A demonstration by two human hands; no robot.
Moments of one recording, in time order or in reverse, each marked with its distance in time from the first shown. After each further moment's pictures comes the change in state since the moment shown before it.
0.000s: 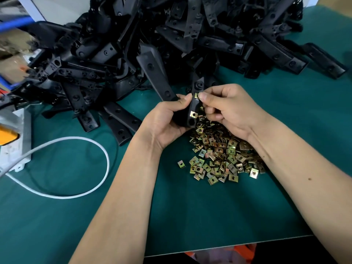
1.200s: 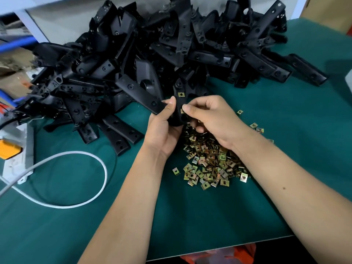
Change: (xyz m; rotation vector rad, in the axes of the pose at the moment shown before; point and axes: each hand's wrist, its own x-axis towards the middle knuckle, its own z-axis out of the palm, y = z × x) left_hand 0.002 -0.014 0.015 -0.156 0.114 0.302; right_hand 0.001 0.005 0.011 -0.156 0.056 -0.065
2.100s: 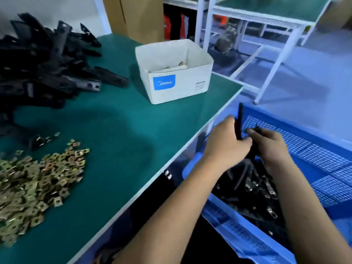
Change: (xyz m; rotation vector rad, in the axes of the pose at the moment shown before) left_hand -0.183 -0.268 0.330 0.992 -0.924 0.056; right_hand -0.363 0.059 -0.341 -0.023 1.268 0.224
